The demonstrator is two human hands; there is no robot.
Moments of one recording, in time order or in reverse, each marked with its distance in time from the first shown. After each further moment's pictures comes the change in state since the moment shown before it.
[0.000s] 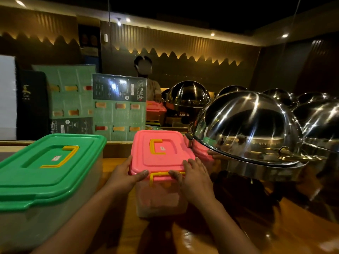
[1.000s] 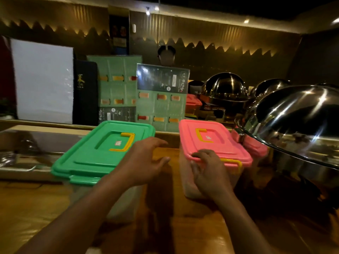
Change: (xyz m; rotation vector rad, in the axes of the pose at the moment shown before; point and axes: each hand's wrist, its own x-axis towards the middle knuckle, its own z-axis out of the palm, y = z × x) left_hand -0.046 0.039 -0.127 0.760 0.093 0.441; right_hand -0.007 -0.115 0.038 0.350 0.280 -0.230
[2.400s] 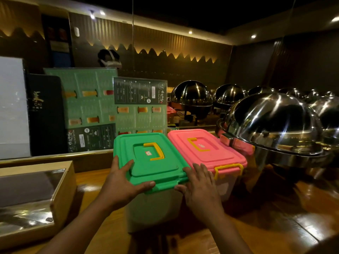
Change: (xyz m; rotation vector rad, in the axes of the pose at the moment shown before) left_hand 0.019 -0.163 -0.007 -0.307 -0.155 -0.280; right_hand -0.013 -0.069 0.076 -0.417 -0.070 0.213
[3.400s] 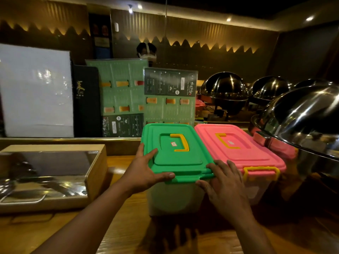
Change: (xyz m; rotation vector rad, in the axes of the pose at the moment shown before) left_hand 0.001 0.001 -0.005 -0.083 -0.118 -0.046; right_hand 0.008 0.015 -0.001 0.077 0.045 -0.062
